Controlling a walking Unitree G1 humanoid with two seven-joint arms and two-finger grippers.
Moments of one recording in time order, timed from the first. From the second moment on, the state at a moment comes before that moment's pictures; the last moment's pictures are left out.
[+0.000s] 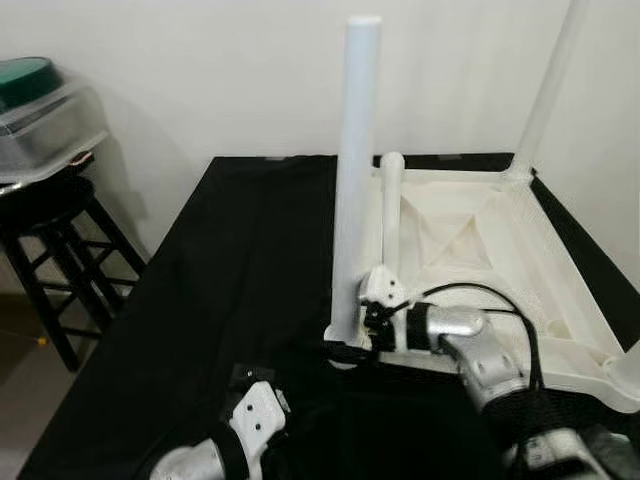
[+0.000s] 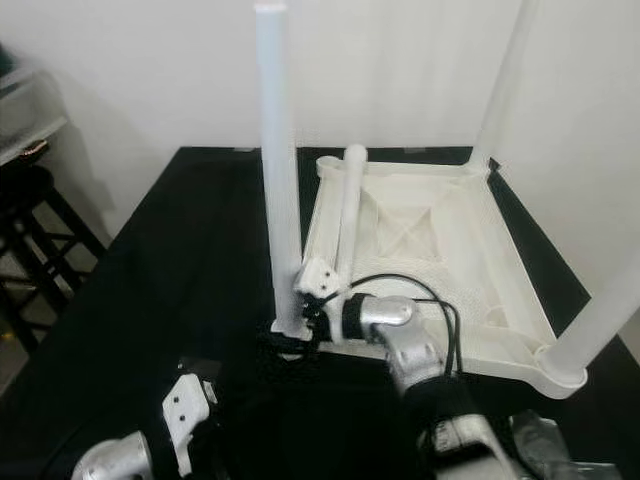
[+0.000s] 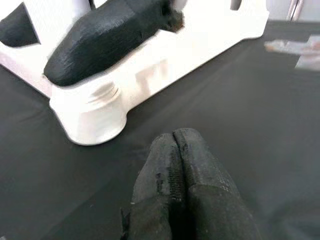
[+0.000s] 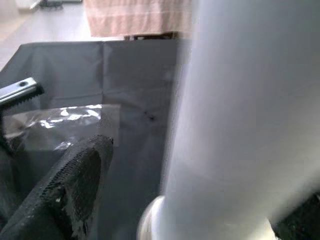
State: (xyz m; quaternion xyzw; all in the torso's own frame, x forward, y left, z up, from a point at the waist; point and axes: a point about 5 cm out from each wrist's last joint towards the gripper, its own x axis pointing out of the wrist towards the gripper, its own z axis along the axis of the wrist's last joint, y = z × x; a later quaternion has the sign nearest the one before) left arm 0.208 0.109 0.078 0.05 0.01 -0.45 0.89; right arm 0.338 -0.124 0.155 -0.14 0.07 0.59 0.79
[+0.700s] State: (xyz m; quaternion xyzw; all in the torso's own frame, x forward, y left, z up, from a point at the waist) left arm 0.207 0.115 0.080 0.03 0.00 -0.42 0.91; right arm 0.326 -0.153 0.139 -0.02 0.02 0.55 0.84
